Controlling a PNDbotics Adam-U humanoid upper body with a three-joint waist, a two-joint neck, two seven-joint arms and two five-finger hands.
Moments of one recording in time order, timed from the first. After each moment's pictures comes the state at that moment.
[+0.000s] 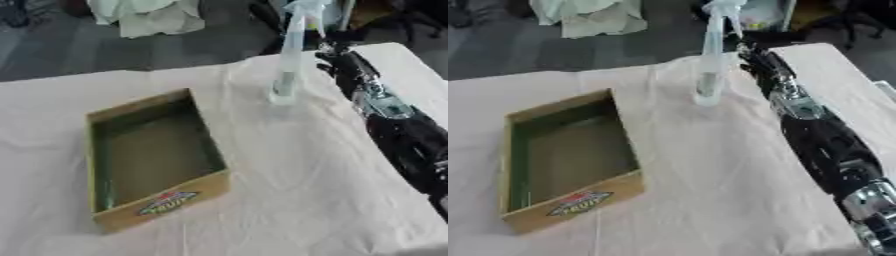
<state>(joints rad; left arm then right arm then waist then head) -0.02 0.30 -0.04 -1.95 0.31 0.08 -0.07 -0.81 -0.61 0.08 -0.80 -0.41 -0.16 0.10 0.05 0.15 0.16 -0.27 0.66</state>
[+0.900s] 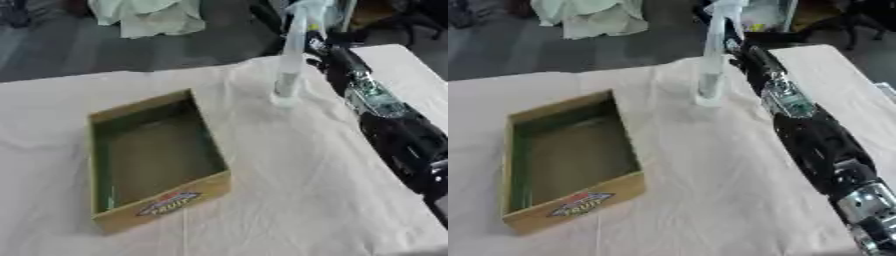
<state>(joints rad) -0.03 0.29 -0.04 -1.95 0.31 0.08 -0.07 -0.81 -0.59 0.09 -0.87 -0.42 -0.15 0.11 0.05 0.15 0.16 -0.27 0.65</state>
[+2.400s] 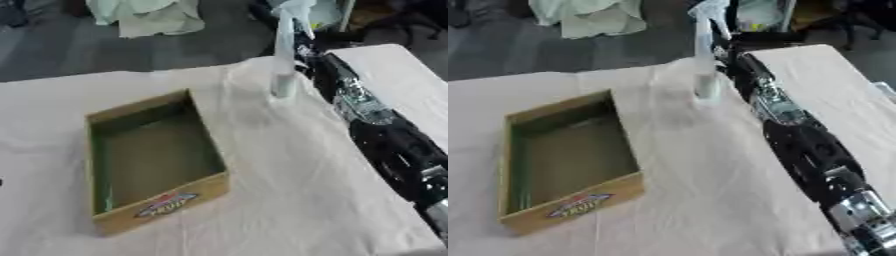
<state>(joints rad) -0.03 0.29 -0.05 -1.95 0.31 0.09 -0.07 -0.78 -0.55 0.10 -0.91 -0.43 -0.14 0.13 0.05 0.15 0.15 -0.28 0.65</state>
